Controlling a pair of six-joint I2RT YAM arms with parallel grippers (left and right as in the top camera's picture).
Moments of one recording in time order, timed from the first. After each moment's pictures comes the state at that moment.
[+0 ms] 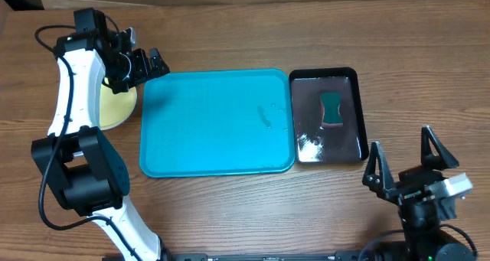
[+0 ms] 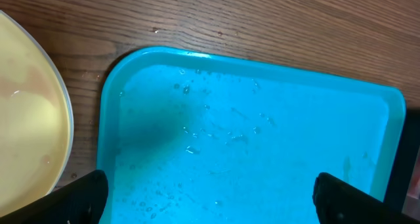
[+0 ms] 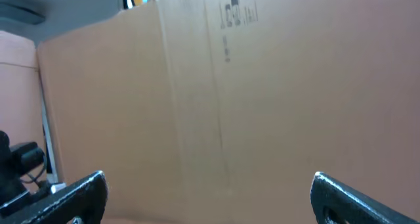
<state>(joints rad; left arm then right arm) 0.22 2.03 1.77 -1.04 0.37 -0.07 0.05 0.02 0.22 0.25 -0.20 0.23</state>
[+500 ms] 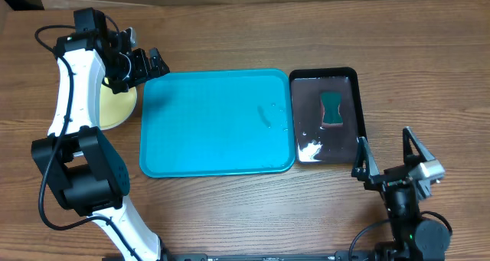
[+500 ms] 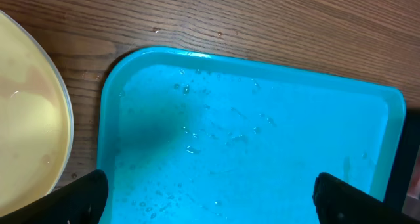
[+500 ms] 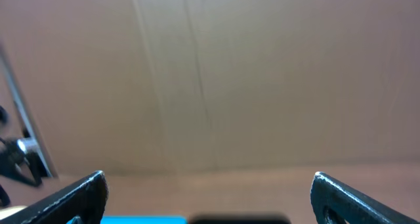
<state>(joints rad) 0.22 2.03 1.77 -1.04 0.37 -0.07 0.05 0.01 0.02 0.25 -0.15 0.23</state>
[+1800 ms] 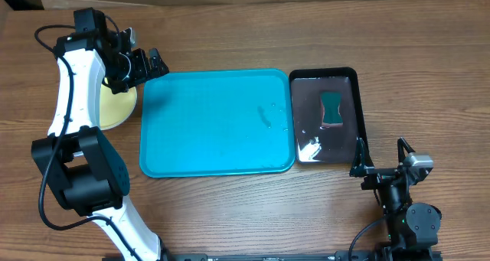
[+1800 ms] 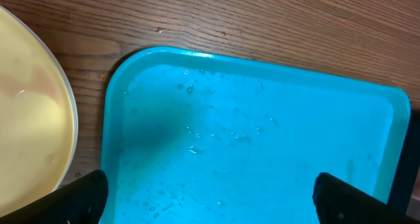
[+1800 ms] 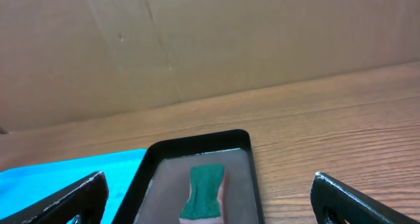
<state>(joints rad) 0.22 2.03 1.77 -1.04 0.36 -0.07 0.05 0.01 0.02 -0.03 -0.05 0.23</state>
